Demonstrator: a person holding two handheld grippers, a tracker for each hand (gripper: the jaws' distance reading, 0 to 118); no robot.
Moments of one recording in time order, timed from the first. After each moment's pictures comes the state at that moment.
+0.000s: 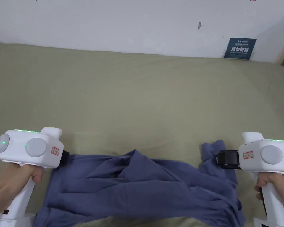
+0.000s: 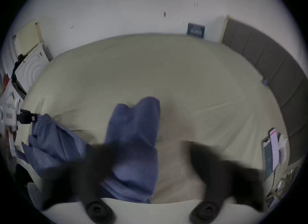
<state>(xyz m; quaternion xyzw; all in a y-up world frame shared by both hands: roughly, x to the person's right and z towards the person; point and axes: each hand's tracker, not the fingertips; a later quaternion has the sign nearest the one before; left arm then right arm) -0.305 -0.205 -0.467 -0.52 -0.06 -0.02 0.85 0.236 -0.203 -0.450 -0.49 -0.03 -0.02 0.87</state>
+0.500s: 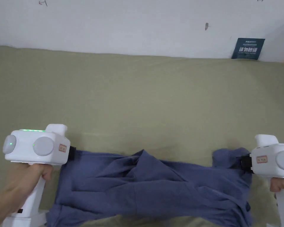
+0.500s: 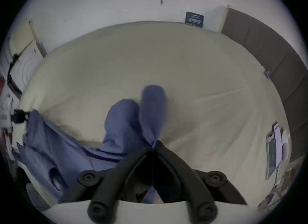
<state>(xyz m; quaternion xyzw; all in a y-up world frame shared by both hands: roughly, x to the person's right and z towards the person) -0.317 -0.179 -0.459 -0.47 -0.03 0.01 0.88 0.230 -0.165 -0.411 -0.45 -0.03 -0.01 0.89</state>
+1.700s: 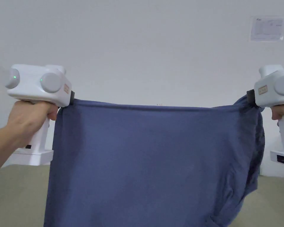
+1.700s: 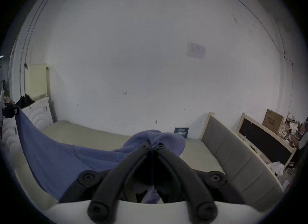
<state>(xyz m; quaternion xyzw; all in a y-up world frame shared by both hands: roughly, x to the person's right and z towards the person) -0.321 0.261 -0.522 -0.15 0.07 -0.03 0.99 0.201 0.267 -0.520 -0.11 -0.05 0.05 0.99</state>
